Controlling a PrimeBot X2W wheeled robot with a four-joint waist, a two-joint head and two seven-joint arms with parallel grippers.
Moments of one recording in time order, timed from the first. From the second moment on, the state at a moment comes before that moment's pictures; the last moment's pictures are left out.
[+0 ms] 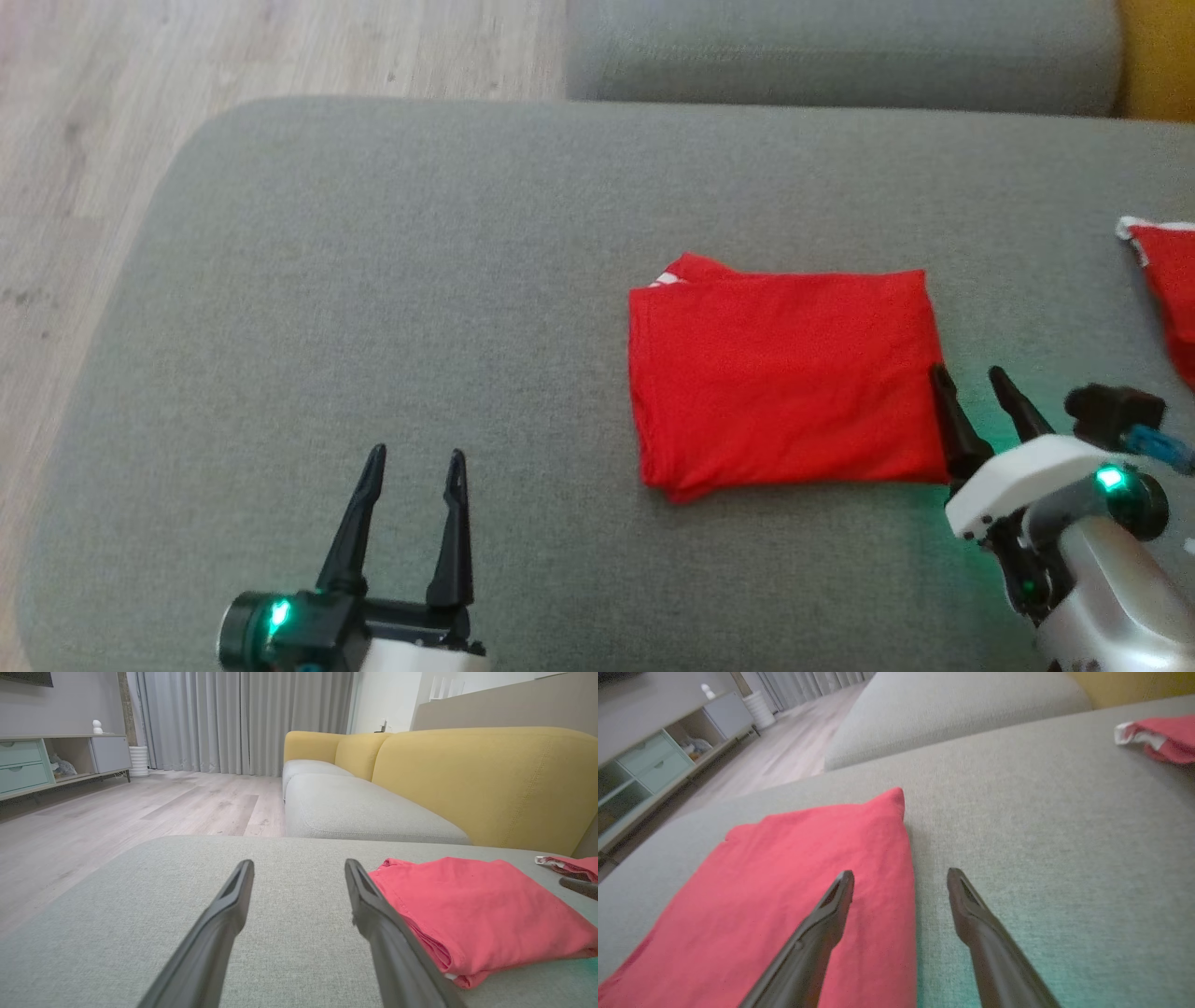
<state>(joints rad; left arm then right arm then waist) 0.10 0.06 -0.29 0.06 -0.16 0.07 -0.26 -0.29 -0.25 0.22 0.67 0.55 0.12 -0.12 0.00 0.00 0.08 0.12</state>
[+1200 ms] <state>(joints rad) -0.02 0.06 -0.32 0.04 -0.15 0.11 -0.26 -0.75 -0.59 0.17 1.22 0.57 0.12 -0.25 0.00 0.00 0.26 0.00</state>
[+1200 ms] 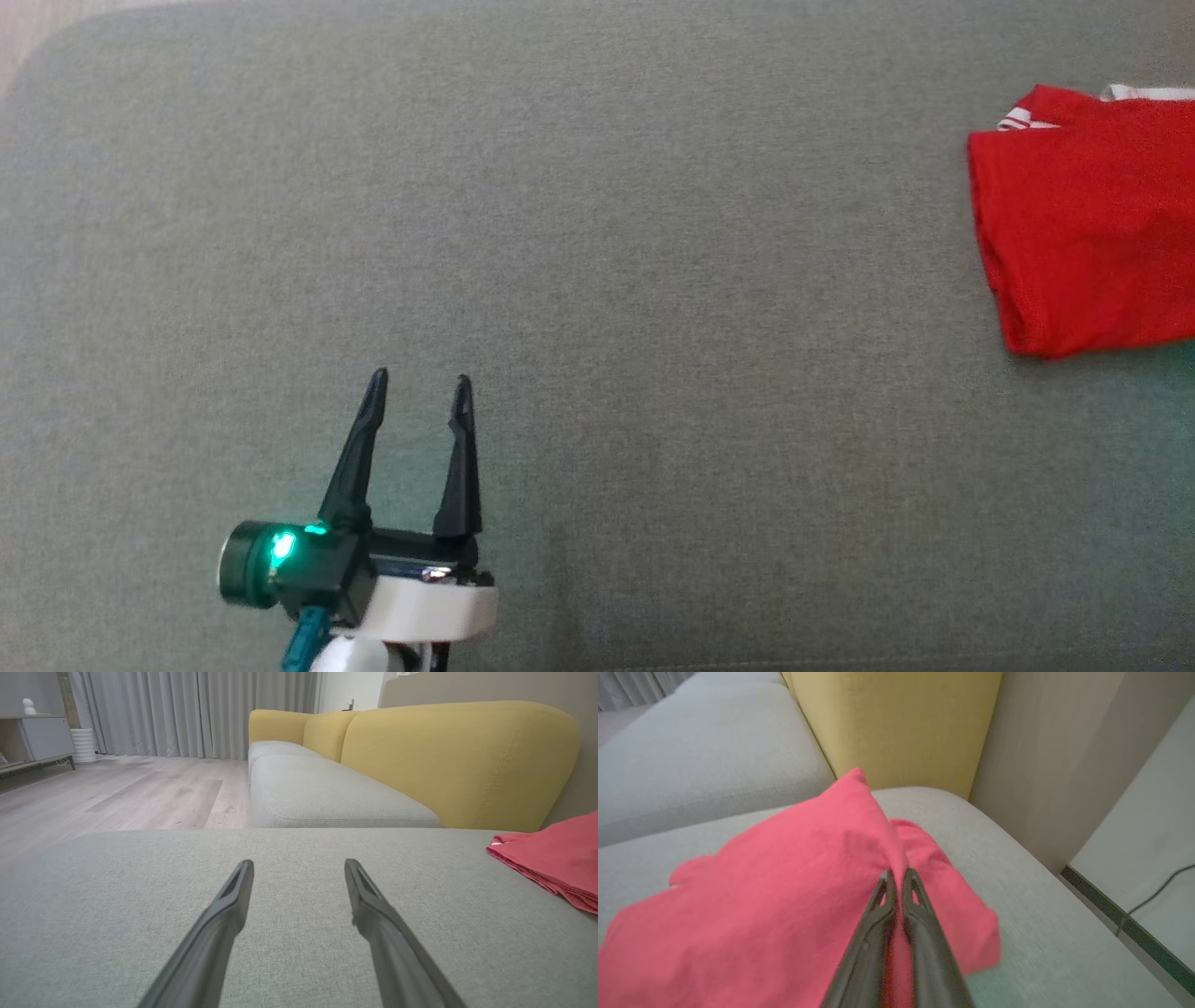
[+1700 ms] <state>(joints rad) 0.09 0.06 -0.26 0.05 -0.19 0.10 -0.26 -0.23 -0.21 -0.03 0.52 0.28 0.12 -0.25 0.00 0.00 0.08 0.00</state>
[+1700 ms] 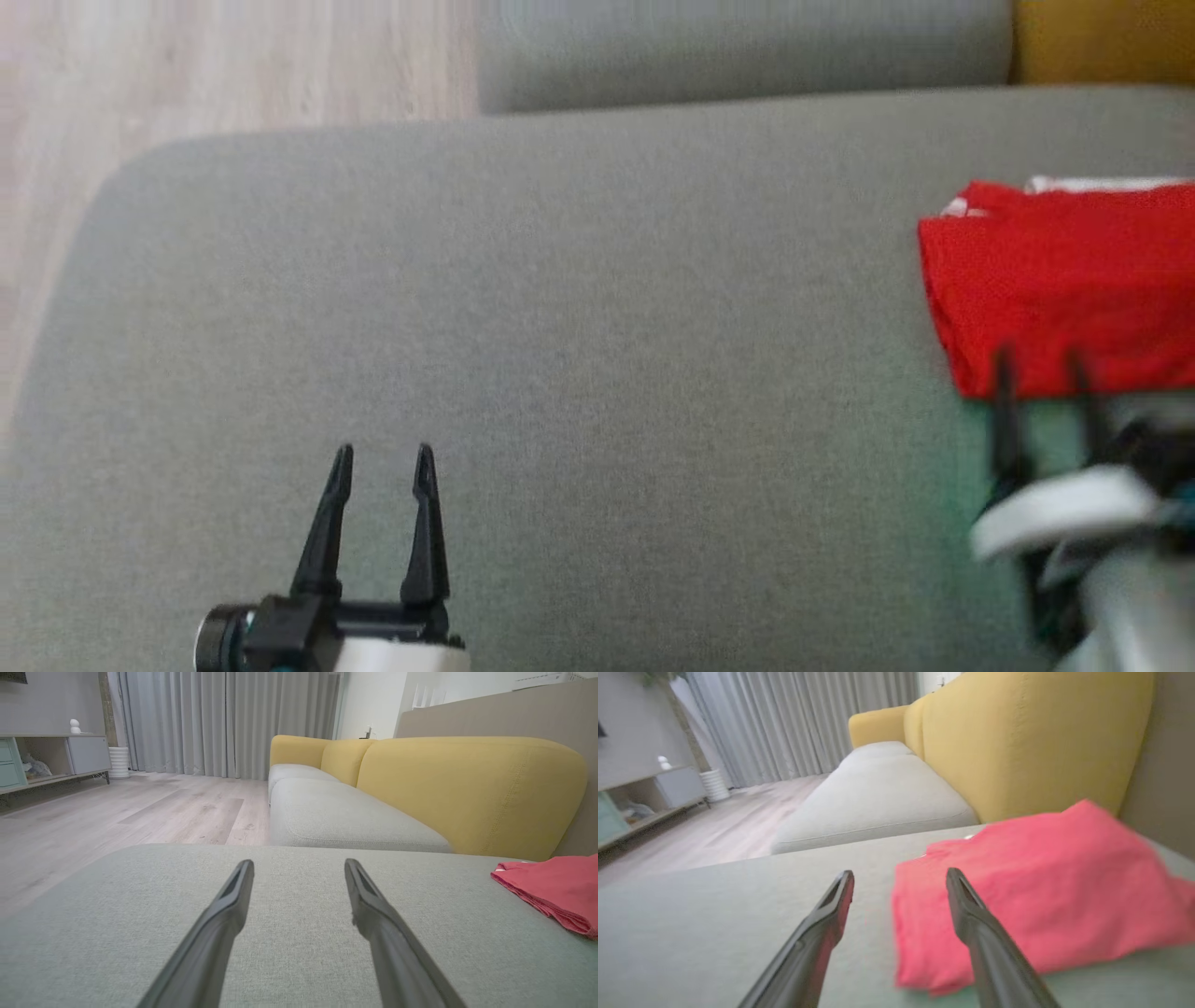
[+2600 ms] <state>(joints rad) 0.23 0.06 -0.22 0.09 -0.14 0.09 -0.26 0.19 -0.05 0.06 0.21 0.13 0.12 -0.25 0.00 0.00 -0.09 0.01</state>
